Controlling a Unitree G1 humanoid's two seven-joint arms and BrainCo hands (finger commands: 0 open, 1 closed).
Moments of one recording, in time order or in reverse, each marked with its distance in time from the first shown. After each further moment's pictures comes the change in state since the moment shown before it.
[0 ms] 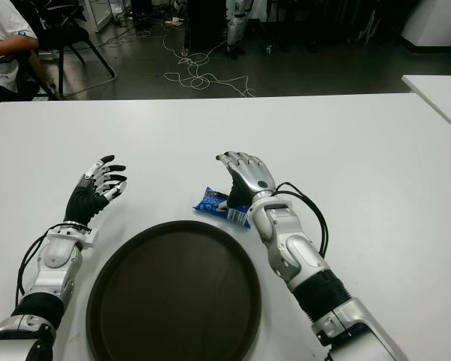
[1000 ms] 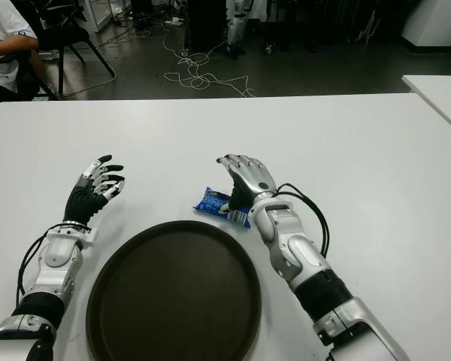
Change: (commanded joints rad) left arm 0.009 -0.007 -0.004 -0.028 0.004 0.037 0.032; right arm 0.003 -0.006 0.012 0.015 0.003 -0.018 0.015
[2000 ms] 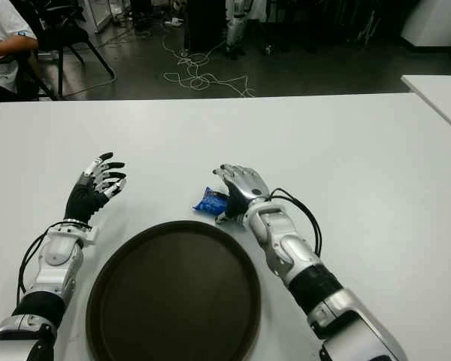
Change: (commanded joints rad) left arm 0.015 -0.006 -0.001 -0.035 0.007 0.022 0.013; right arm -0.039 0.035 0.084 0.218 -0.009 -0.031 -0.038
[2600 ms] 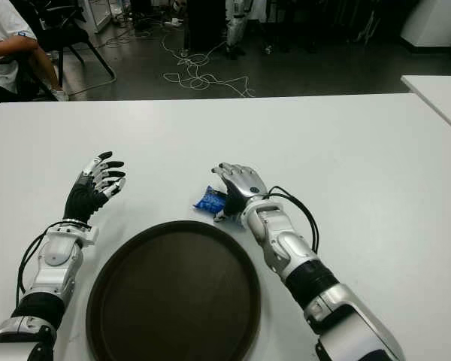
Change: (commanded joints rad) left arm 0.017 -0.002 -0.001 -0.034 -0.006 0.016 -0.009; right arm -0.022 0.014 -0.004 0.070 0.025 -0.012 -0.008
